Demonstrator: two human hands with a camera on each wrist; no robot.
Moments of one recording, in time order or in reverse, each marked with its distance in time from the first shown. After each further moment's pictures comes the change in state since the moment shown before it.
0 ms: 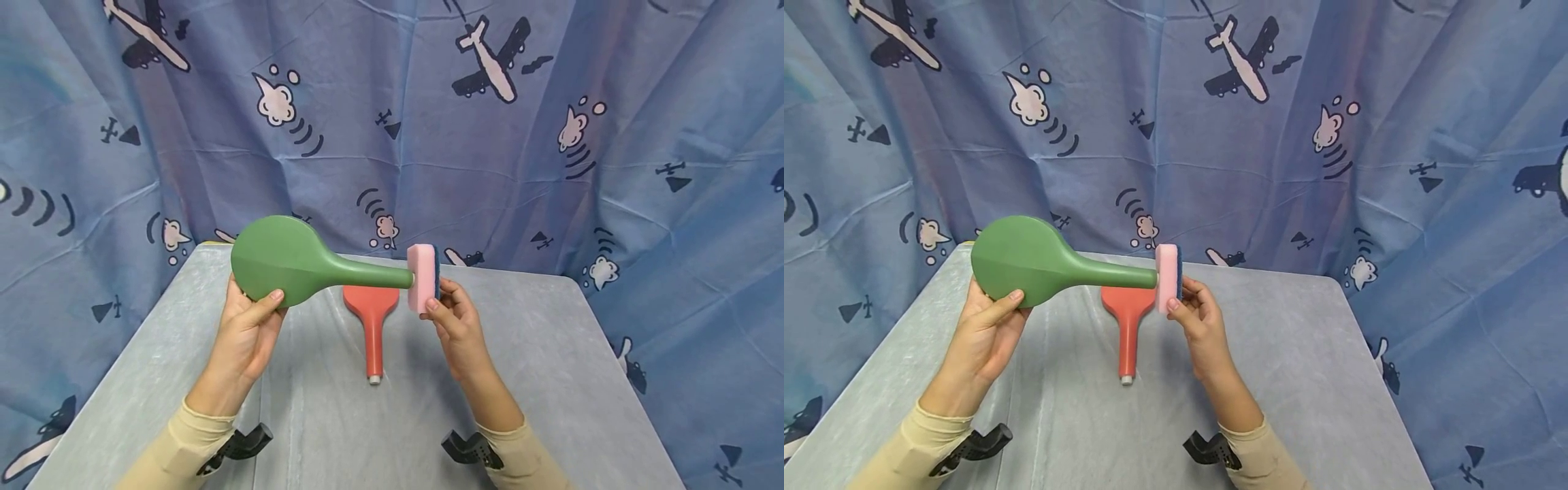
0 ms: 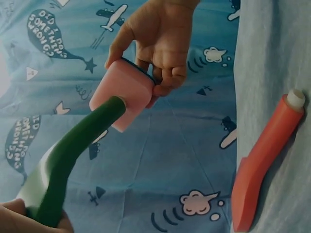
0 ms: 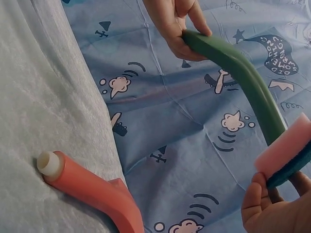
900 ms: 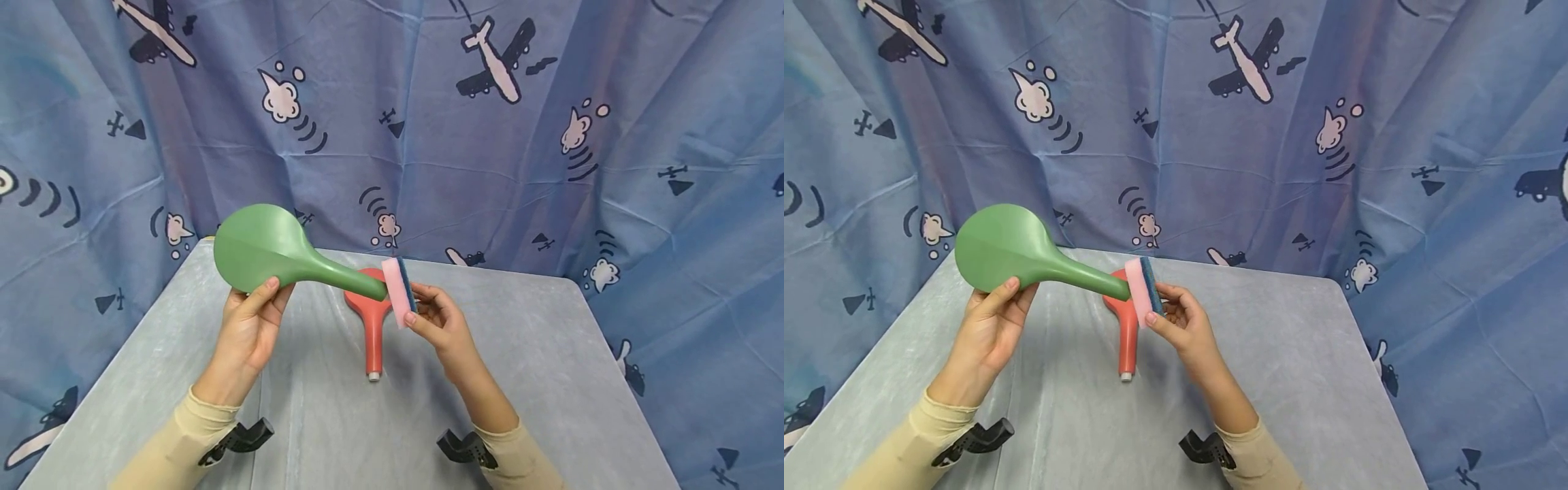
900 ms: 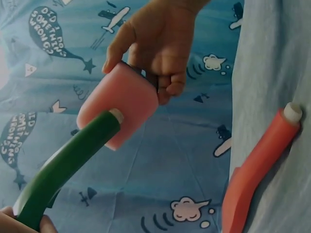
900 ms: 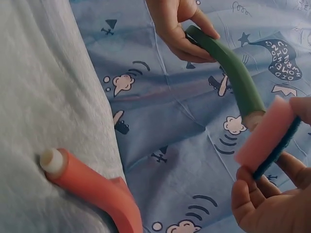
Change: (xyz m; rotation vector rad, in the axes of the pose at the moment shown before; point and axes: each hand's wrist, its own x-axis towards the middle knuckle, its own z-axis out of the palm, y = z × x) left_hand 0.002 -0.004 -0.001 -0.313 0.172 -0.015; right_hand -0.005 0.004 0.003 -0.242 -0.169 0.010
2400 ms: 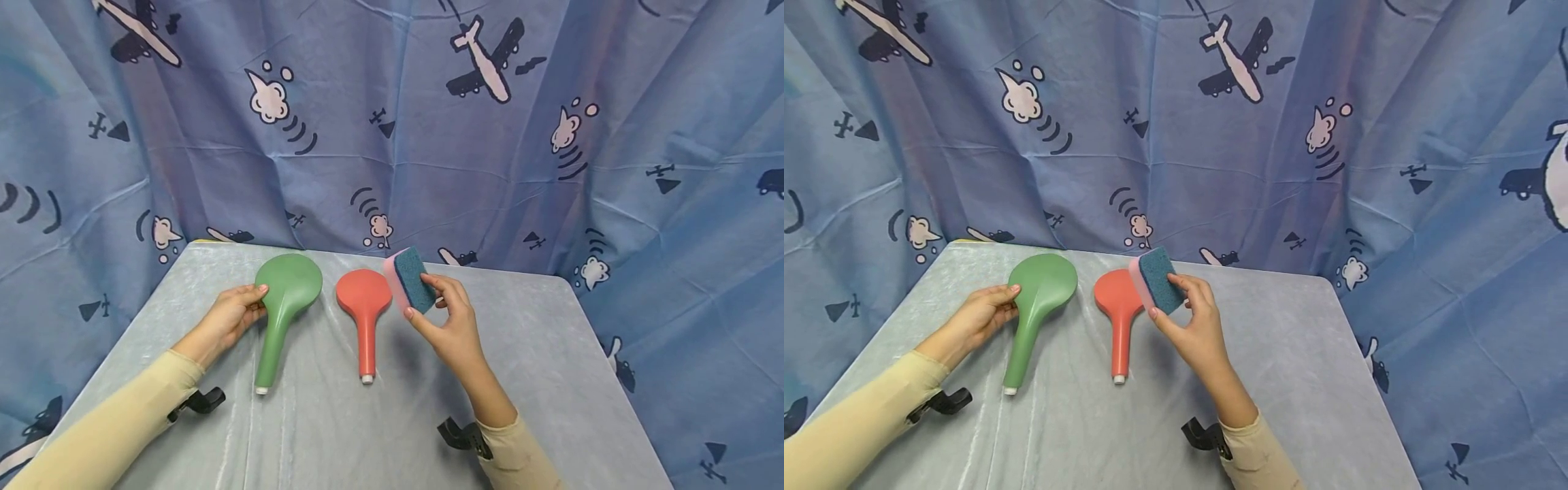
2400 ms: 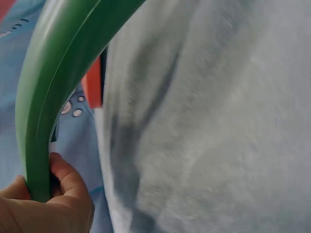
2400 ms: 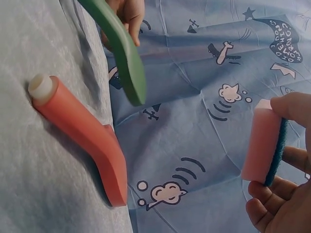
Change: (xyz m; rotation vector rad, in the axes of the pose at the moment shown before) left_hand 0.079 0.025 -0.102 0.761 0.024 -0.482; right_hand 0.008 0.003 -0.020 -0.618 0.208 -0.222
